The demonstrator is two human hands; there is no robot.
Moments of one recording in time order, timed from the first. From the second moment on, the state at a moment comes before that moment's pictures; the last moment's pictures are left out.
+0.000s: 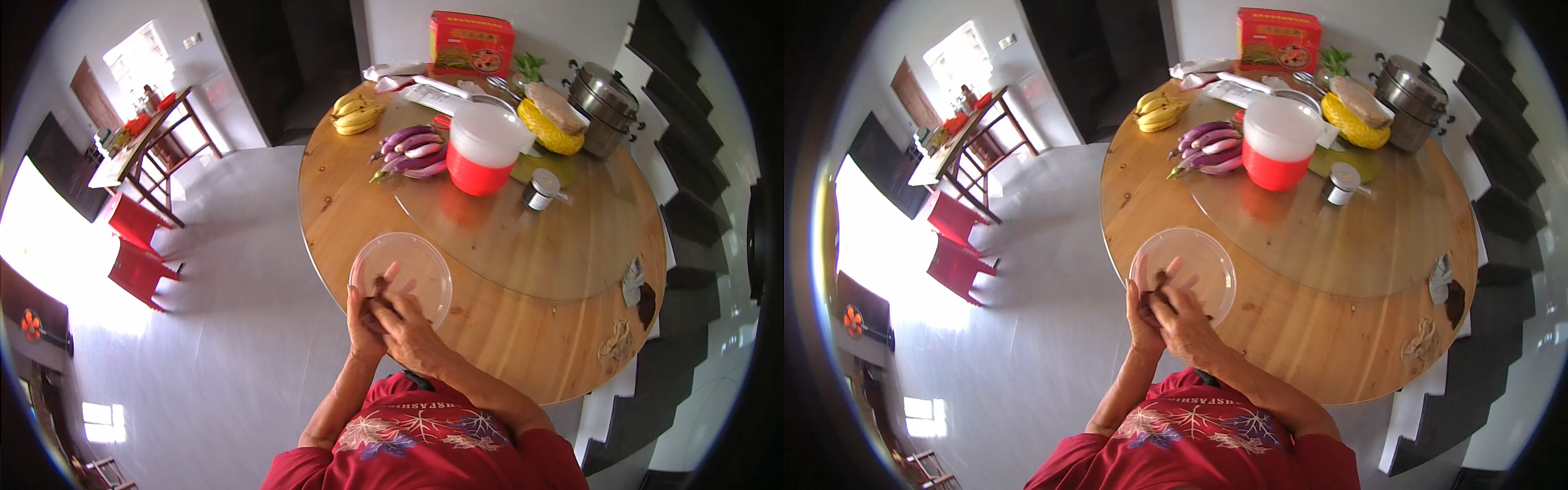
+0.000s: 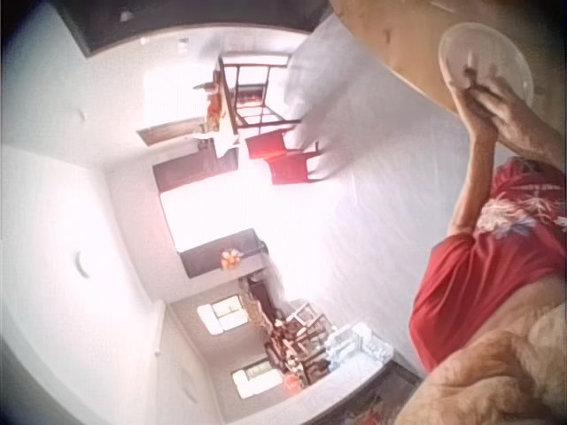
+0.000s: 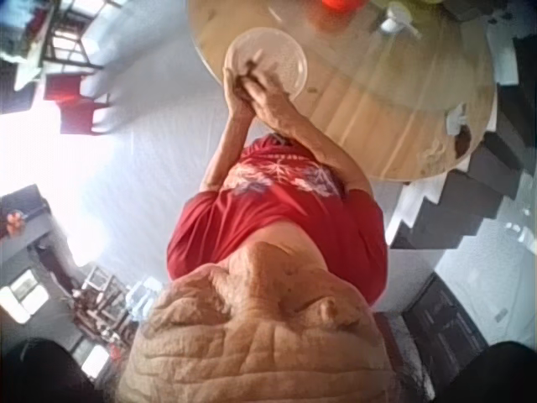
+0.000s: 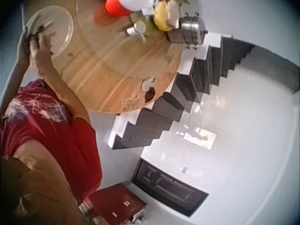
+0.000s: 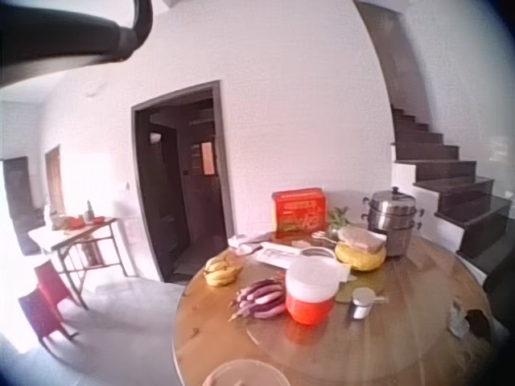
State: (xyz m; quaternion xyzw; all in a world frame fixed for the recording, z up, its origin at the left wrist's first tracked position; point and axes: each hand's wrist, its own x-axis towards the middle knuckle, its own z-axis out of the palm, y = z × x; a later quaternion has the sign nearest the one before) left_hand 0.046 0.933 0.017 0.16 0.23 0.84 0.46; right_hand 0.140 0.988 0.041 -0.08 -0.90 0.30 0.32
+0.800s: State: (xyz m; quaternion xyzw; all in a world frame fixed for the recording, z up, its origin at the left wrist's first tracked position) left_hand 0.022 0.931 -0.006 0.12 0.45 0.80 0.39; right_hand 0.207 1.064 0.010 -0.29 -0.91 0.14 0.25
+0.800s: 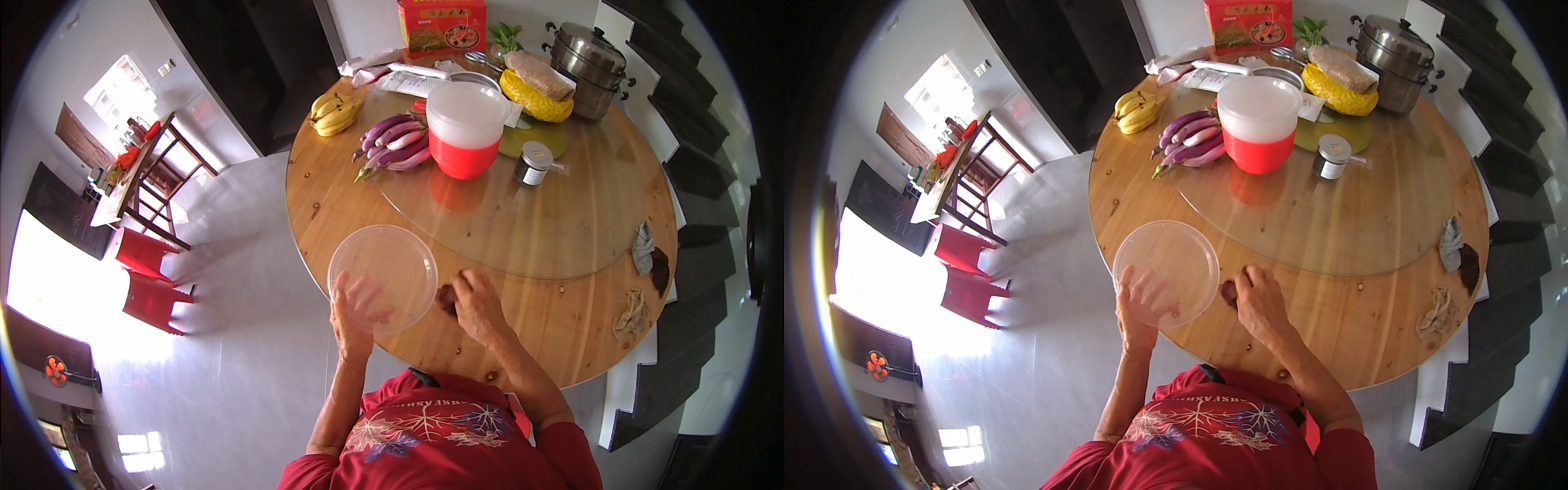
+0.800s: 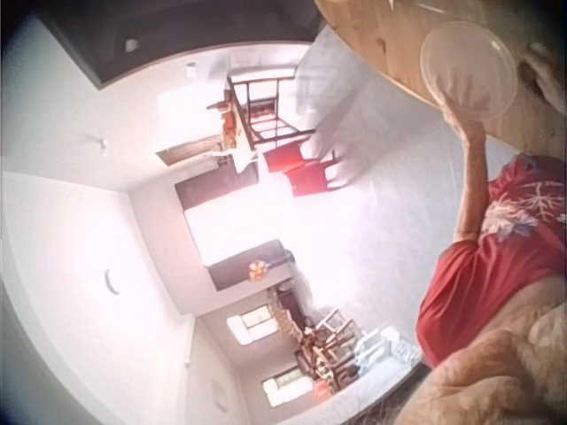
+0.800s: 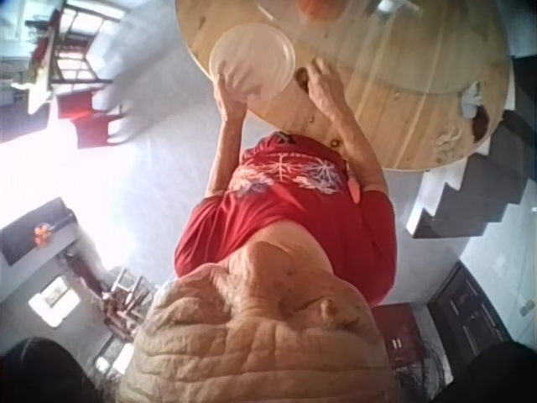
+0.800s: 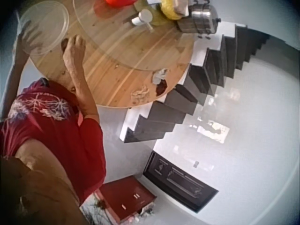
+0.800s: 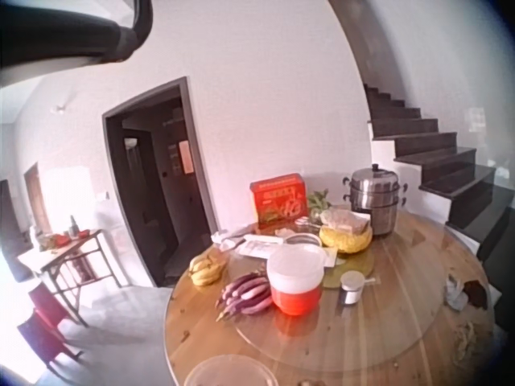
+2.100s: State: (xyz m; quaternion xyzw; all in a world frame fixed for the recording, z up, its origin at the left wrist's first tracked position) left_hand 0.057 0.939 -0.016 0.19 0.55 0.71 0.39; right_hand 0.124 1.079 0.008 -0.27 -0.88 0.08 0.37
